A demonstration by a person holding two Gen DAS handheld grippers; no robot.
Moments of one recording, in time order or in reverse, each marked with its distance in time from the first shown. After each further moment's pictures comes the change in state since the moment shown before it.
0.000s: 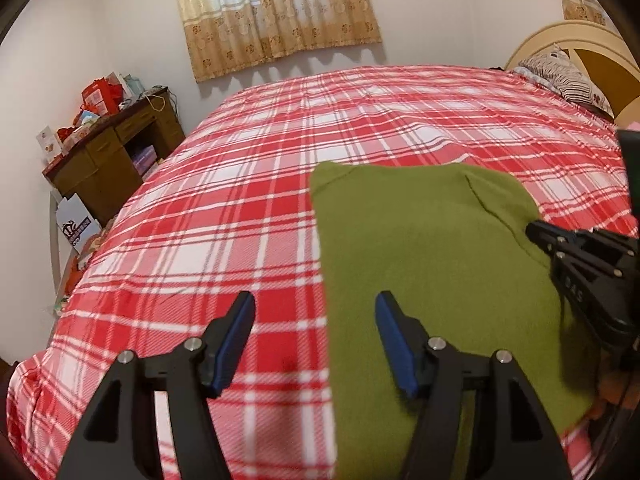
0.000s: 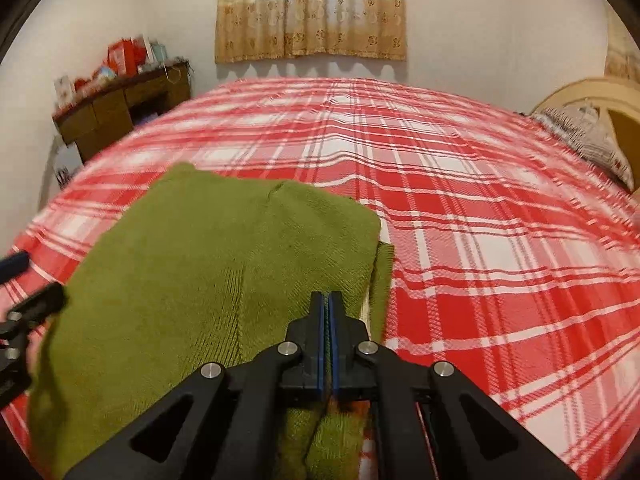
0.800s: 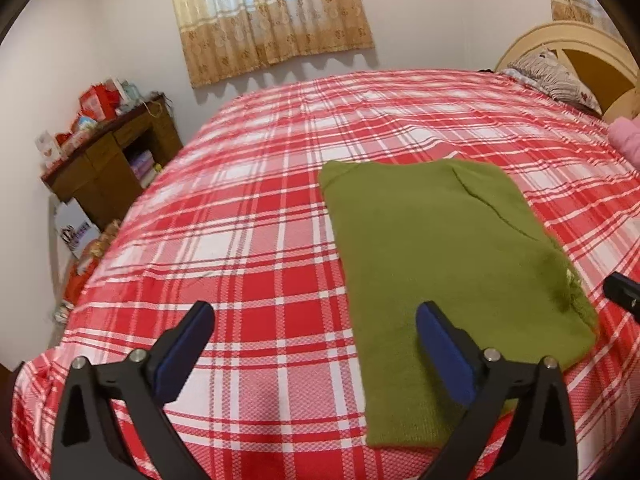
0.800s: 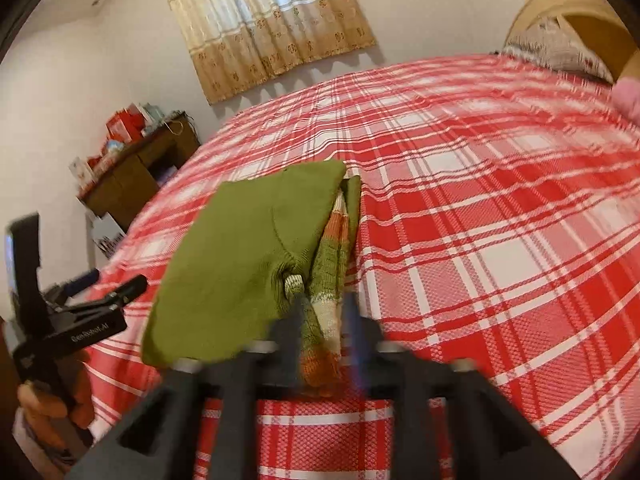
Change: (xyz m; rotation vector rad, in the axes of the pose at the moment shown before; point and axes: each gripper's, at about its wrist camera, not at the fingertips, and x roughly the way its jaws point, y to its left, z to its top) left arm -0.022 0.024 -0.016 0.013 -0.015 -0.044; right arm -0.115 -0.049 -0.076 0.348 -0.033 0.227
